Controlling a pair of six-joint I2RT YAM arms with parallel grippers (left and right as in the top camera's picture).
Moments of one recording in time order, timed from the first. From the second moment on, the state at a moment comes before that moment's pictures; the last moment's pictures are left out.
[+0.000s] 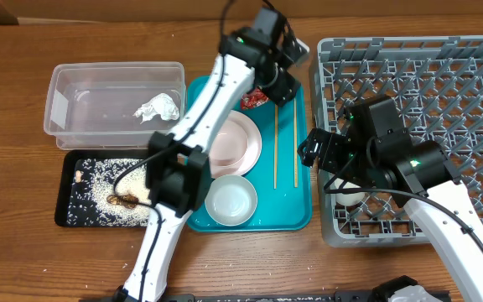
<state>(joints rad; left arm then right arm) -0.49 2.49 2.38 -1.03 0.24 0.28 0.36 1.26 1.18 -1.00 -0.21 0.69</state>
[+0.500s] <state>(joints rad) -0.48 2.61 2.38 -0.96 0.14 0.26 0.36 1.26 1.18 -1.00 -0.21 0.69</state>
